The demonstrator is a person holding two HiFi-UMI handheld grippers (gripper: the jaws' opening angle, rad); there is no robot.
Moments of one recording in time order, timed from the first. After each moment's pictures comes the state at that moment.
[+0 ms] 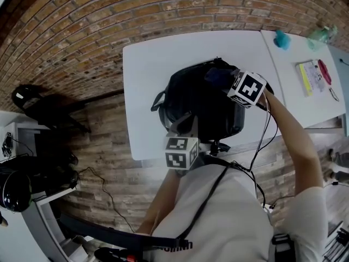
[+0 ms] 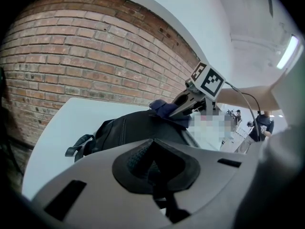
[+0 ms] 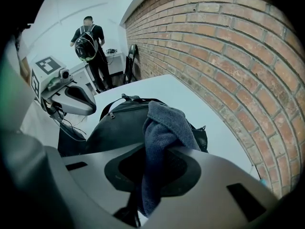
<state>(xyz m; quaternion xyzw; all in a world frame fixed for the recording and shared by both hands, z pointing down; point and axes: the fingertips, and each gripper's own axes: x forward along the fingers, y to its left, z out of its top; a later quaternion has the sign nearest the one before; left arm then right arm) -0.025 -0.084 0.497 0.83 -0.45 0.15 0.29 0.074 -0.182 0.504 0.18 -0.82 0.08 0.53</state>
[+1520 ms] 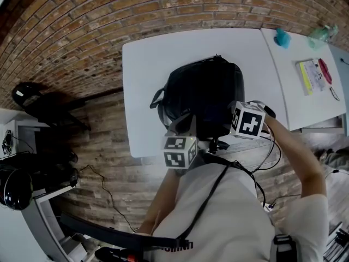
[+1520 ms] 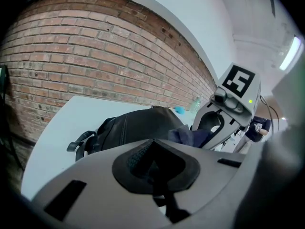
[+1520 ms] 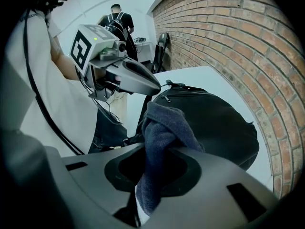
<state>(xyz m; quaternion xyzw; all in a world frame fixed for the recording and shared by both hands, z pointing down) -0.026 -0.077 0.502 0.82 -0.46 0.15 0.30 0.059 -0.045 0.514 0.01 -0.81 0.08 0.58</state>
